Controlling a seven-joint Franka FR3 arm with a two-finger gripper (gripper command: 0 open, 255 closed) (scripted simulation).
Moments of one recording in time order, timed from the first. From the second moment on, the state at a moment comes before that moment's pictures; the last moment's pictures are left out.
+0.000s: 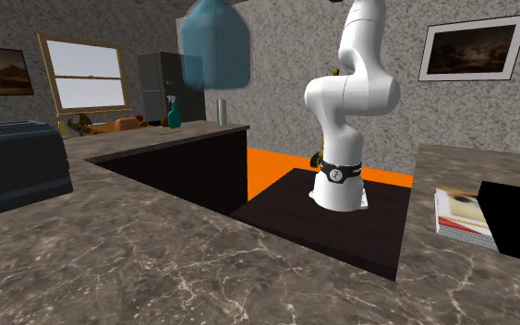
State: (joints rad) arm -0.07 -0.45 -0.13 -1.81 -0.19 1.41 -0.12
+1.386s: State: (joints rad) arm 0.00 -0.90 0.20 -2.04 0.02 1.16 0.24
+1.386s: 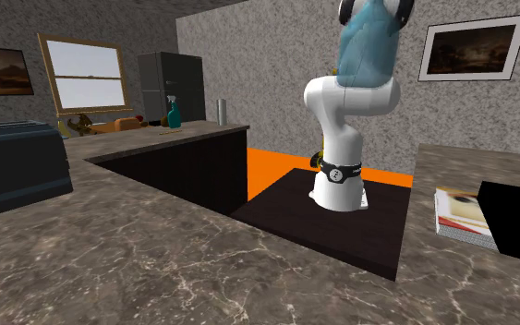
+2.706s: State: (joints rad) arm -0.02 -1.03 0.57 -1.84 0.44 0.92 0.68
